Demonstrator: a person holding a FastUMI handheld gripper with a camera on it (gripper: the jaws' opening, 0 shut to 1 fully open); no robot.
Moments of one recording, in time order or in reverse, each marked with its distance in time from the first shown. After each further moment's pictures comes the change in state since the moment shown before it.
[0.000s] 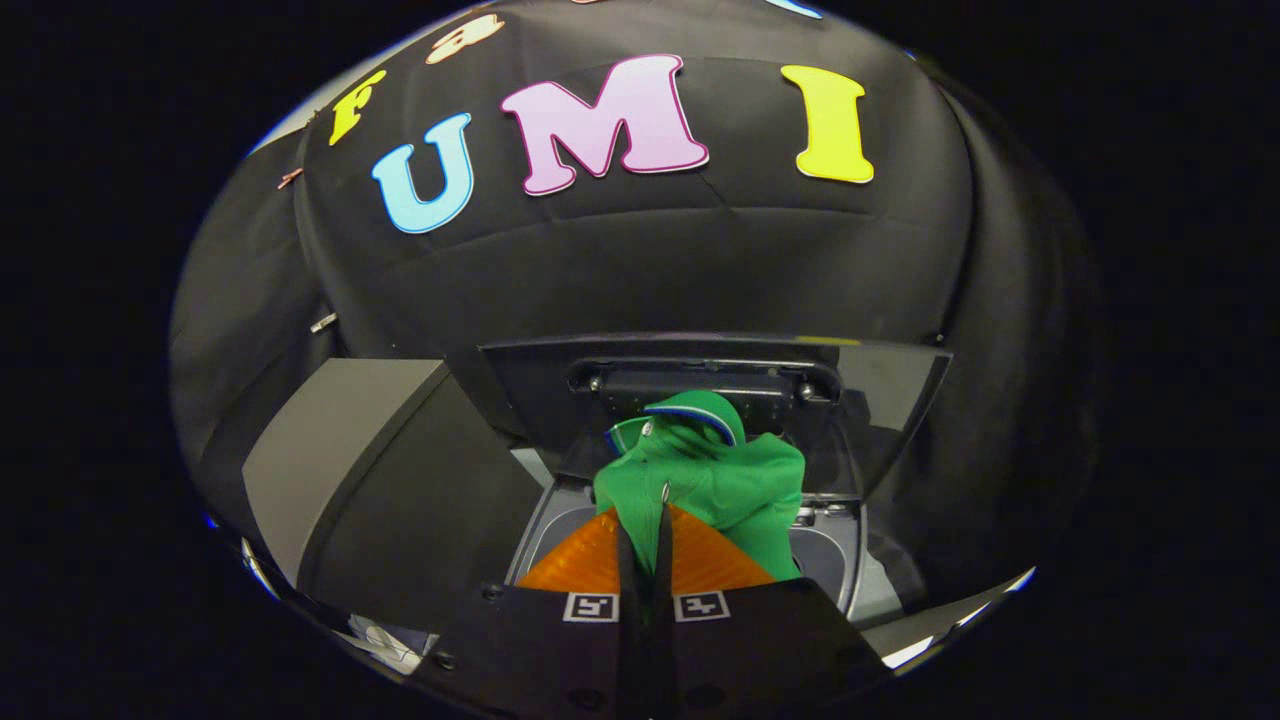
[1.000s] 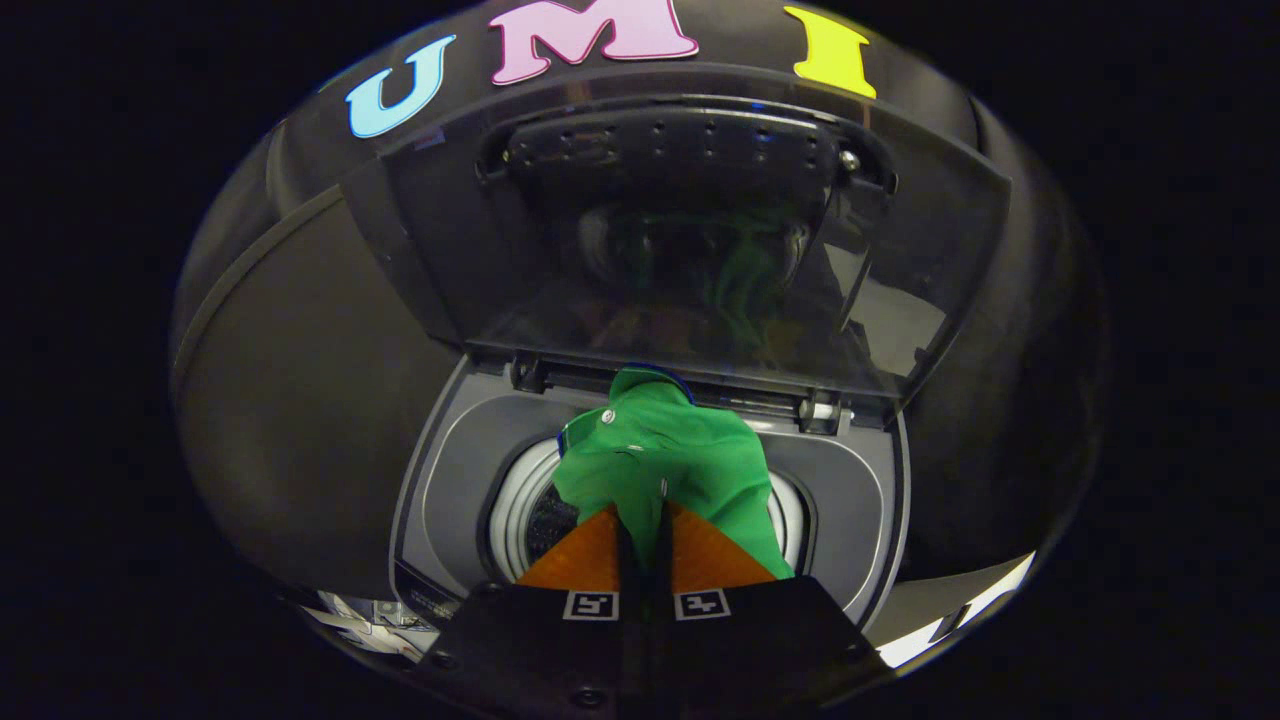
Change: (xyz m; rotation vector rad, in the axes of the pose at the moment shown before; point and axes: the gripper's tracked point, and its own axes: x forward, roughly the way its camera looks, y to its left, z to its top) arm 0.061 -0.037 -0.123 -0.041 0.241 -0.116
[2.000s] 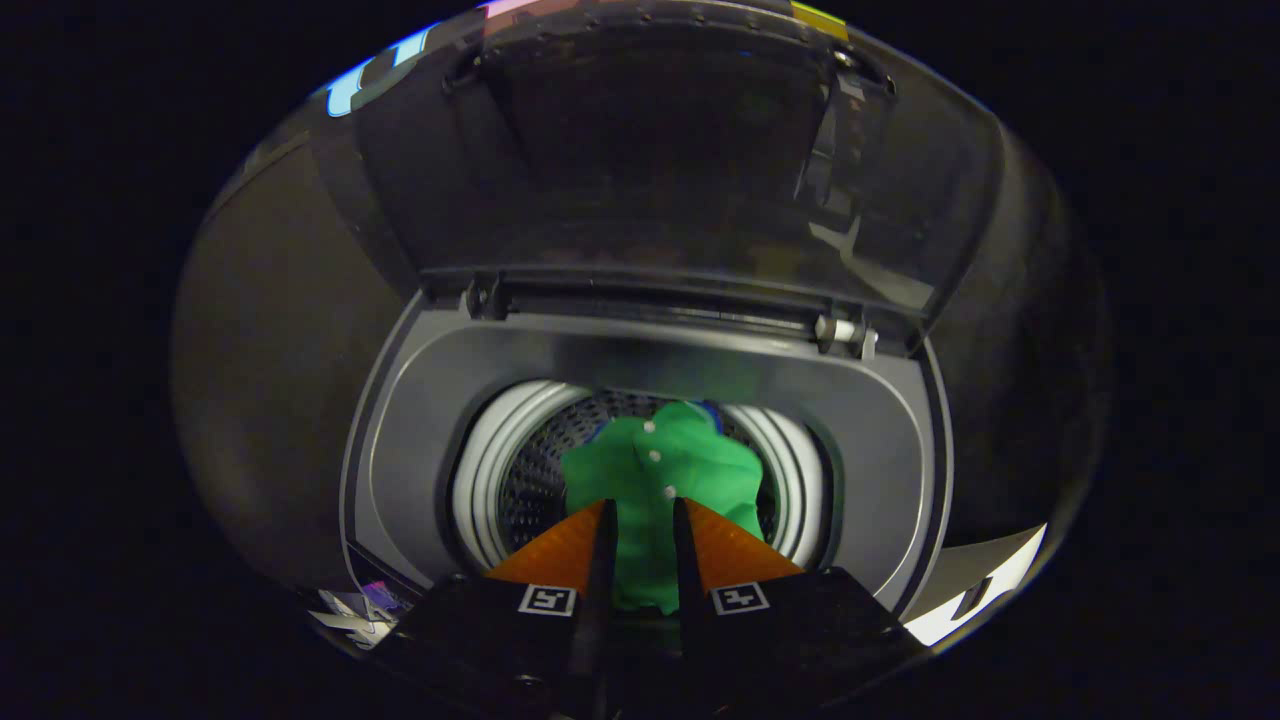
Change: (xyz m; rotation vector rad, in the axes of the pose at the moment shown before) arm 0.031 0.002 -0.039 0.019 0.061 -0.042
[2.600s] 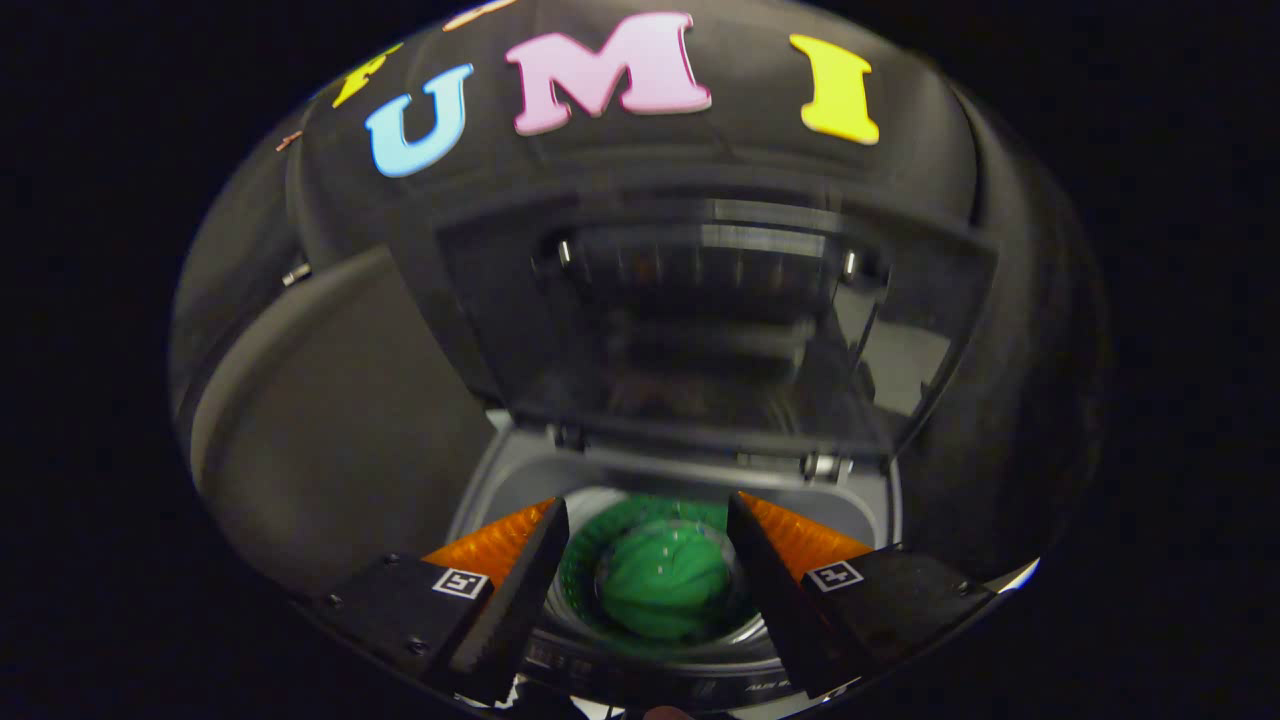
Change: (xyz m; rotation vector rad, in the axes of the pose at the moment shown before) arm -0.091 0.025 0.119 -0.011 -0.318 0.125
